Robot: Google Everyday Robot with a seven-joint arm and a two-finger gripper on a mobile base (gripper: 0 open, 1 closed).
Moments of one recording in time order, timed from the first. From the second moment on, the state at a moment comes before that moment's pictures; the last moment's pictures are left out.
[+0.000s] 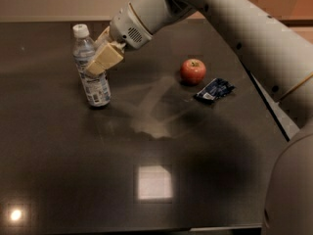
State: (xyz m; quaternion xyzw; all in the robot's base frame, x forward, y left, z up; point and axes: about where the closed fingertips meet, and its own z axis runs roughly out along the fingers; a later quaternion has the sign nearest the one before) arm 0.568 0.146 0.952 -0.68 0.58 0.33 0.30
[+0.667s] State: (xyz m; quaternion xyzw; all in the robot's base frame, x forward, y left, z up) arm 0.558 0.102 1.019 -0.68 0.57 0.33 0.33
